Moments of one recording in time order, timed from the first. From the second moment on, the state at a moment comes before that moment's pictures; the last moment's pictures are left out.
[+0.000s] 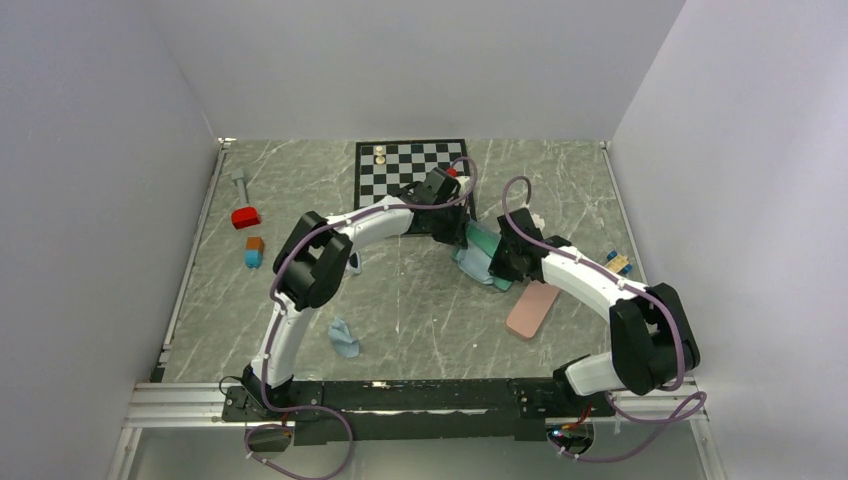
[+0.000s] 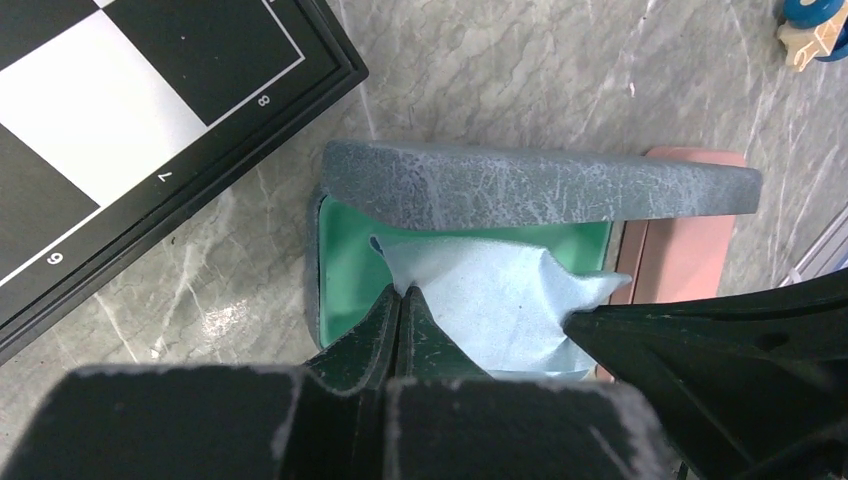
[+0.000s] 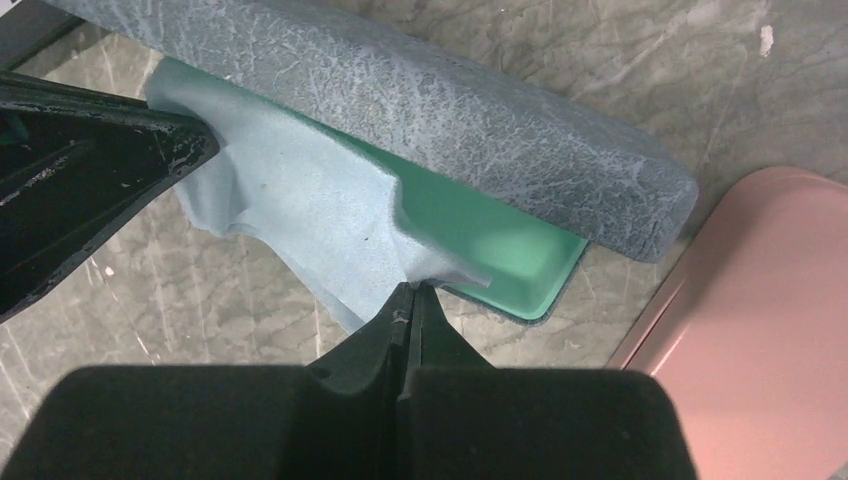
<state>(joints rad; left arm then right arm) -0.73 2.20 1.72 -0.37 0.32 -0.45 0.41 1.40 0.79 -0.41 0.11 0.77</state>
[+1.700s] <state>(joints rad) -0.78 2.31 1.86 -0.46 0.16 -0.33 0.37 1.45 0.72 -0.35 0.20 0.77</state>
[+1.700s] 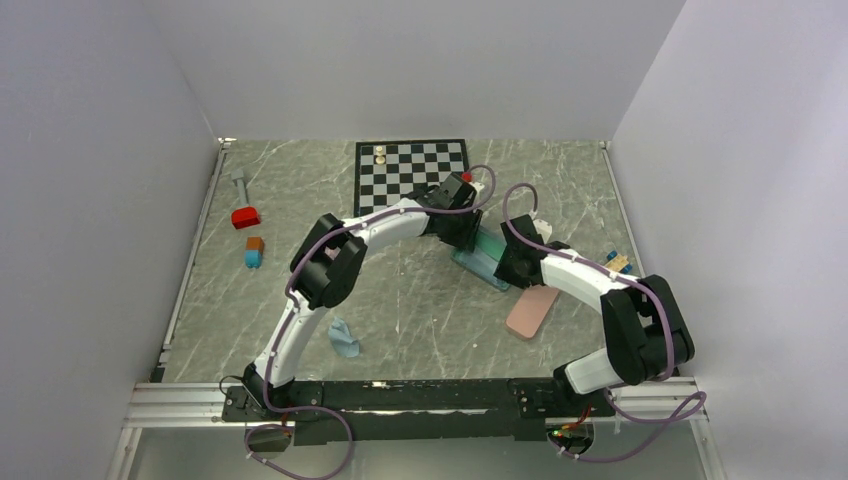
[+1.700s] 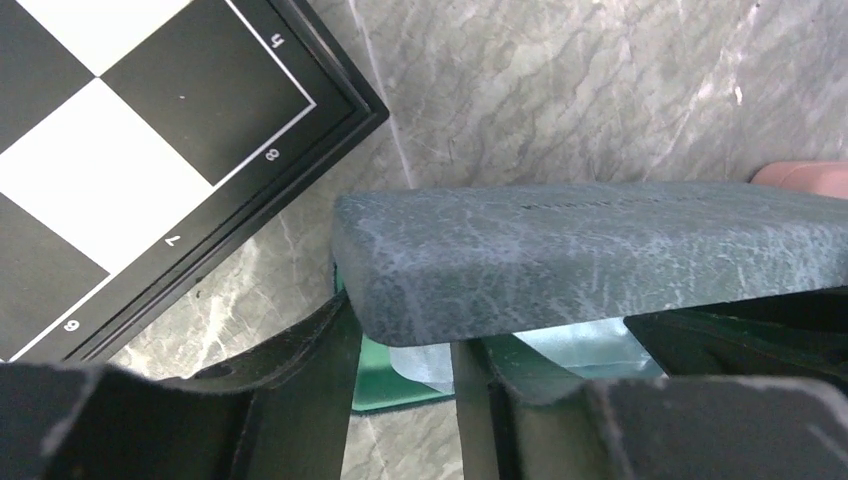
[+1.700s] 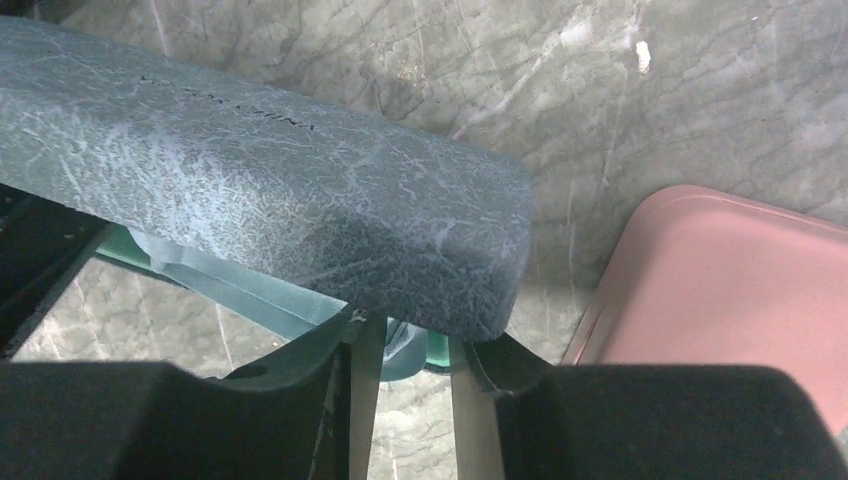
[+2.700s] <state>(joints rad) -0.77 2.21 1.82 -0.42 0.40 -0.34 0.37 1.37 0.71 -0.28 0.12 0.71</state>
